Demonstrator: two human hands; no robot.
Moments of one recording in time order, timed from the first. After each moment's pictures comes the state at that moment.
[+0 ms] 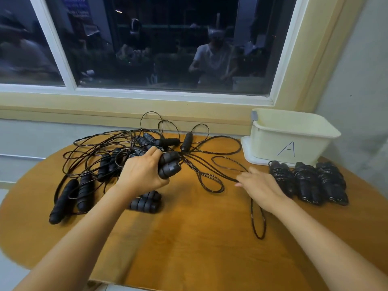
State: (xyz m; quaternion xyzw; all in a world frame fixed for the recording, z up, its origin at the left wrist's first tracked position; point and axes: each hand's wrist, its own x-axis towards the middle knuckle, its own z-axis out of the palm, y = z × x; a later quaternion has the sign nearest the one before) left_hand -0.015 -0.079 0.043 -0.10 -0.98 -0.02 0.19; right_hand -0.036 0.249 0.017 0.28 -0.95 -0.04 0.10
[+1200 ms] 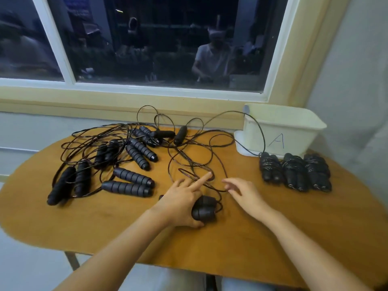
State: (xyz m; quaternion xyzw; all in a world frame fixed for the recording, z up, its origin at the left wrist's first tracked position) left_hand 0.044 0.027 -0.012 -0.28 -0.96 0.01 0.01; right_hand -0.004 0.257 -0.040 0.19 -0.93 0.32 0.02
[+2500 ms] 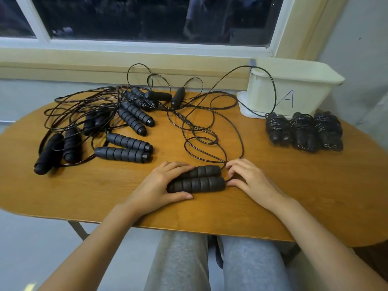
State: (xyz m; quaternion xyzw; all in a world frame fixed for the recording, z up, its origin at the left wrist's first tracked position) left_hand 0.071 -0.037 -0.077 -0.28 -0.91 -0.29 0.05; right_hand 0.041 0.264 -0.080 0.30 -0.91 0.27 0.05
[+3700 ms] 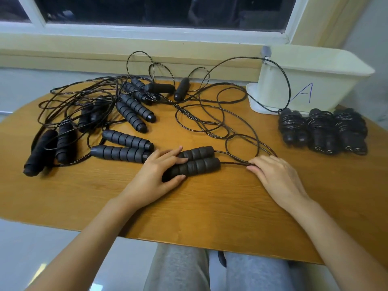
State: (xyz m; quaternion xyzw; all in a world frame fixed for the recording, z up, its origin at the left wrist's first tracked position) left_hand 0.043 -0.046 -0.074 -0.19 -0.93 -0.31 0.06; right_hand 0.021 0.278 -0.075 0.23 -0.94 0.13 0.20
